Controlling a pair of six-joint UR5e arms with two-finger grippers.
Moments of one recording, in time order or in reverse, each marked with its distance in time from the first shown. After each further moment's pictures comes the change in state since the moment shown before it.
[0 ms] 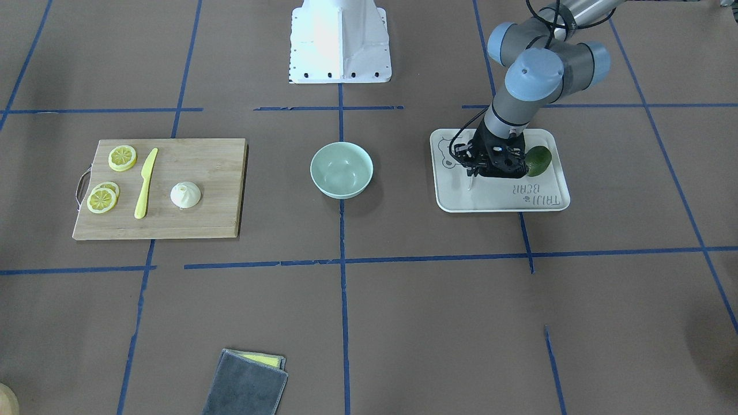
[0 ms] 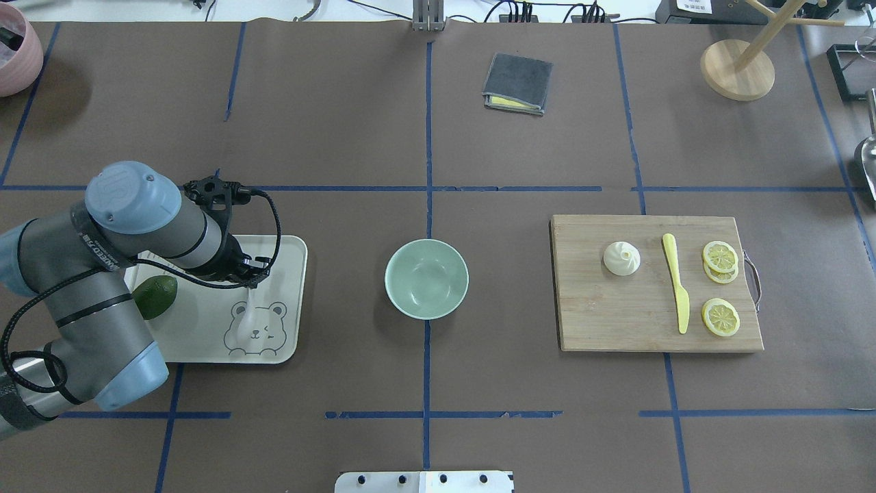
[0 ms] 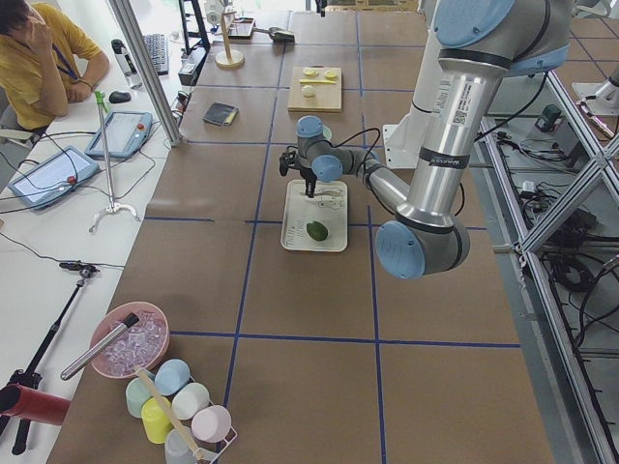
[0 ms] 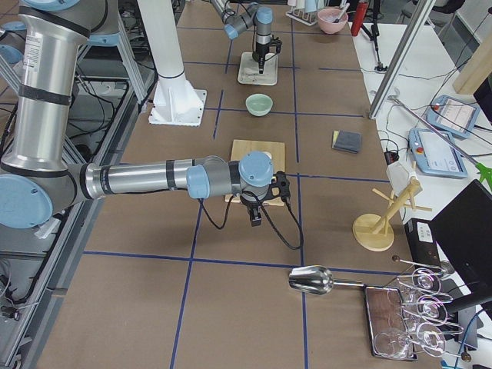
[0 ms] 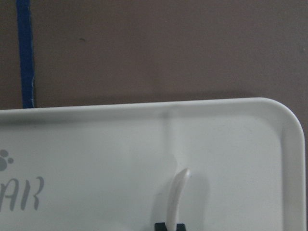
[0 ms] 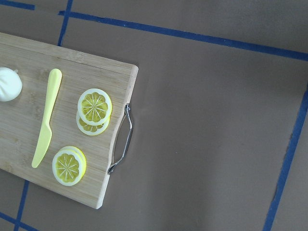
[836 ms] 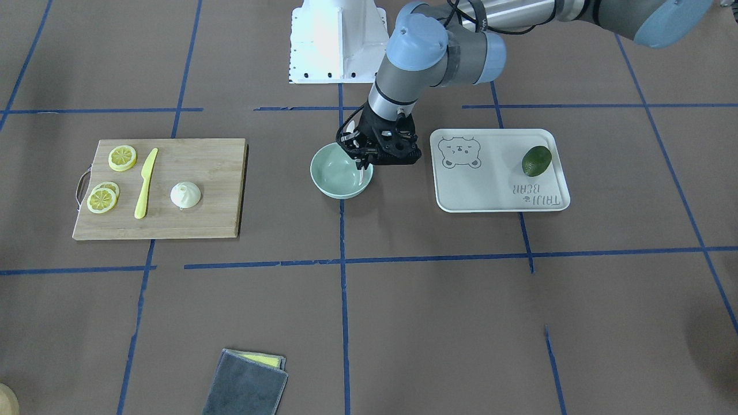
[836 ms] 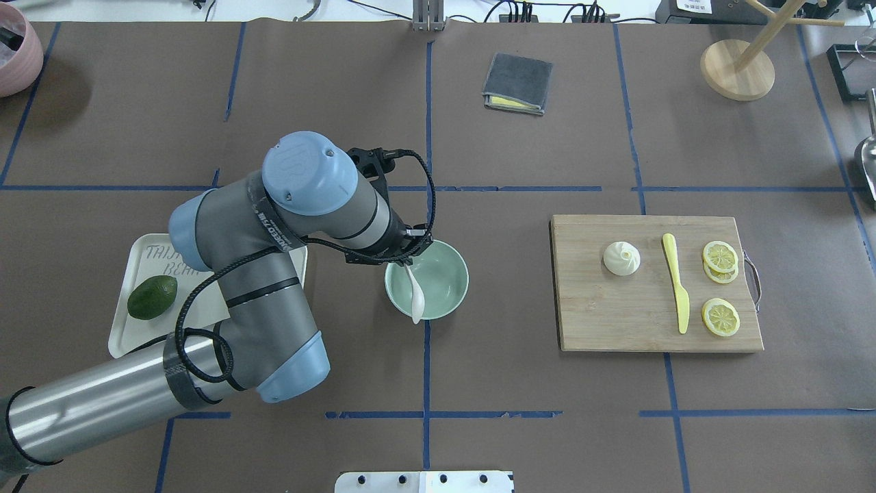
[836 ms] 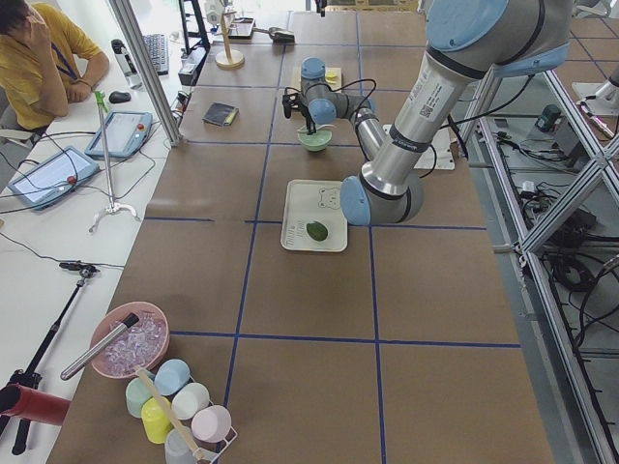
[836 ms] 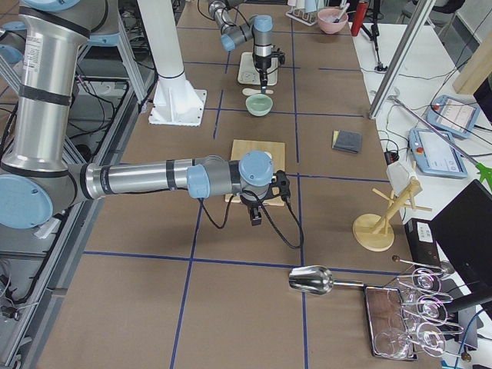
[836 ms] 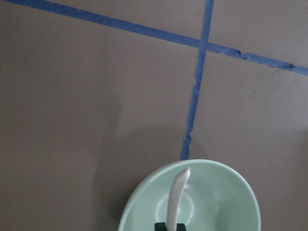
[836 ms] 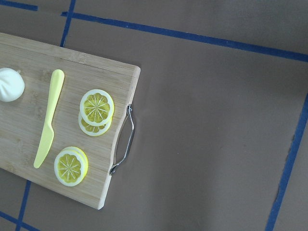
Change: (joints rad) left arm 0.107 -0.411 0.168 0.001 0.096 -0.329; right arm -0.001 0.000 0.001 -0.001 0.001 -0.001
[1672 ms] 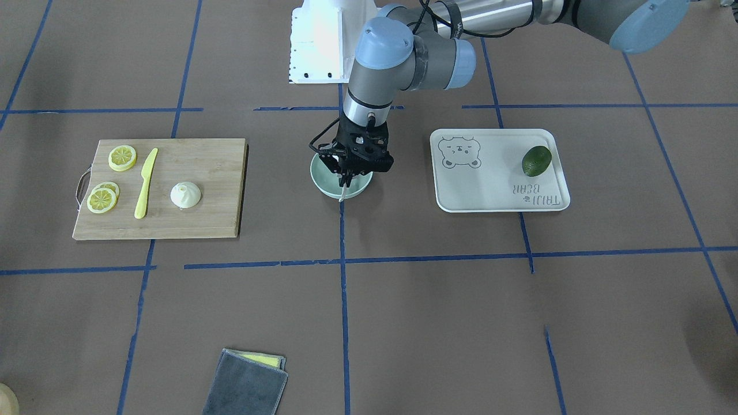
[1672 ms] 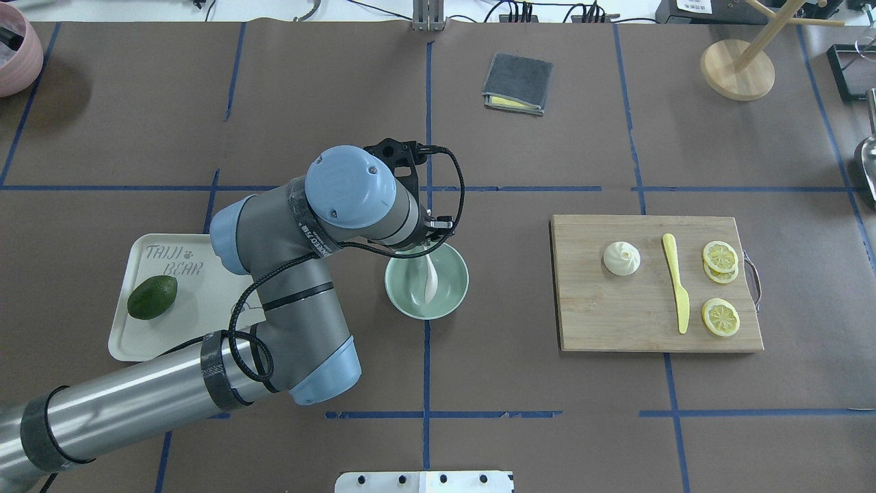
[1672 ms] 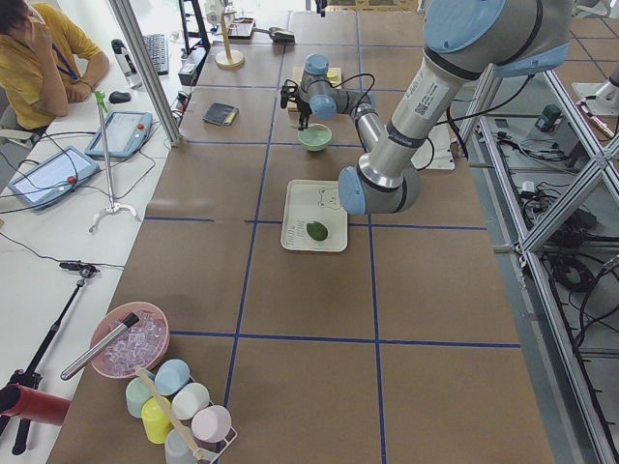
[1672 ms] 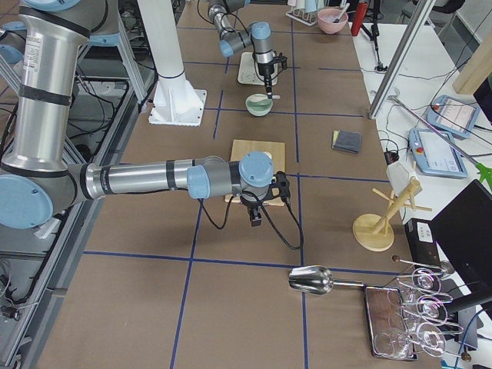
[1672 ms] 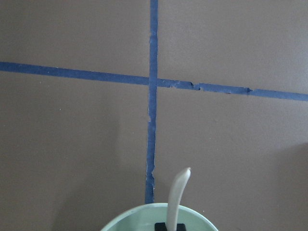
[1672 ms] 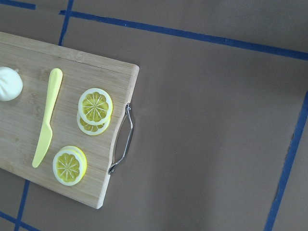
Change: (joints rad) left arm 0.017 -0.052 0.071 -0.021 0.149 0.142; right arm -0.002 0.000 -0.002 -0.001 -0.001 -0.001
